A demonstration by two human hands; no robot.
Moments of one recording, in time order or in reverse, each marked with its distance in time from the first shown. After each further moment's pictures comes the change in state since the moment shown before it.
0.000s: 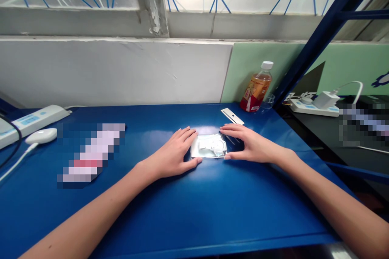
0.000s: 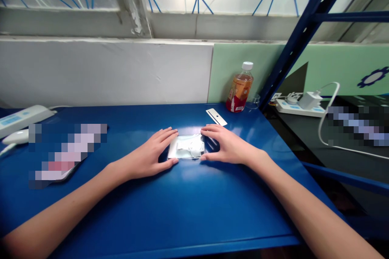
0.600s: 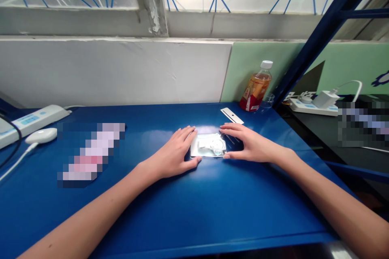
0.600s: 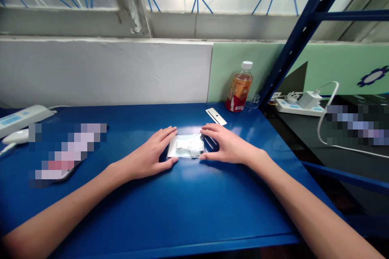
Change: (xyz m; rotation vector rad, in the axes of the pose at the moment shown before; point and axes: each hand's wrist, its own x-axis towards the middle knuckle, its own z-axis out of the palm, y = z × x) left_hand 0.000 0.004 0.001 0.006 0.023 -0.014; right_hand -0.001 -0.001 0.000 -0.022 -0.025 0.015
